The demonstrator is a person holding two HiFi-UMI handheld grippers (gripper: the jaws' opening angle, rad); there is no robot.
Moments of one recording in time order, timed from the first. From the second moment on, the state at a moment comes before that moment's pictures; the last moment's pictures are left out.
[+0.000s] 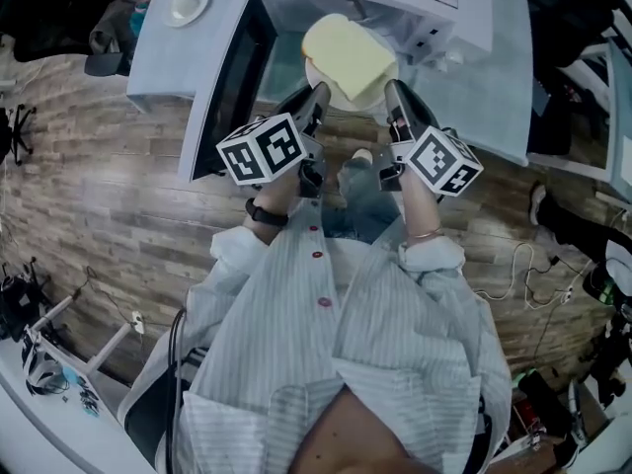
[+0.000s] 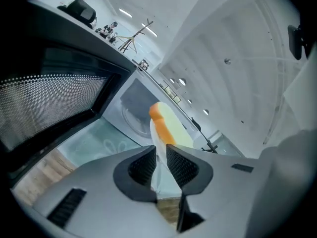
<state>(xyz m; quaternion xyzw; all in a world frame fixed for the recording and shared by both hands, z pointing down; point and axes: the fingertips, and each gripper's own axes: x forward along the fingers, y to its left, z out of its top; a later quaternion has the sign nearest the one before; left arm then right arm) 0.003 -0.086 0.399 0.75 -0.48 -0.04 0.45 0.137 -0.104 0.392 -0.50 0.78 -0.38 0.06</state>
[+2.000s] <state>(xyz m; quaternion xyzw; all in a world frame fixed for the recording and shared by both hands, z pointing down) -0.027 -0.135 0.418 0.67 -0.56 -0.09 0.47 0.098 -0.185 0.415 -0.41 0.82 -0.41 -0.02</state>
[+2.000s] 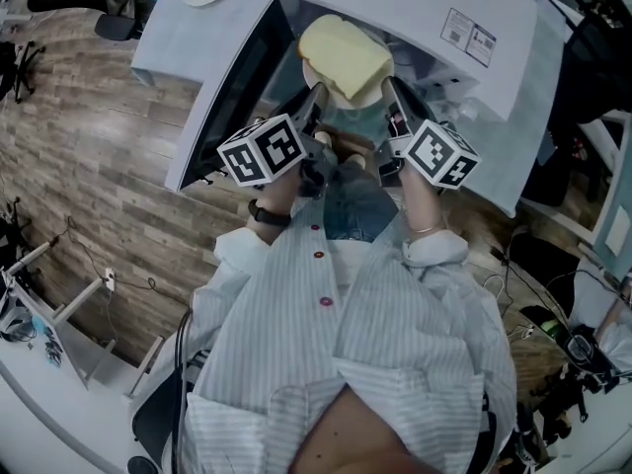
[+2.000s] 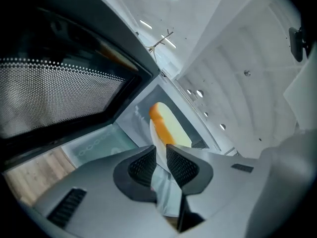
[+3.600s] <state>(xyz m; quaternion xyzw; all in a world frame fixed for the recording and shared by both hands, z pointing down) -0.005 -0.229 0.493 0.73 -0.51 -0.01 0.46 0.126 -0.244 0.487 -0.52 0.76 -0.39 -0.01</state>
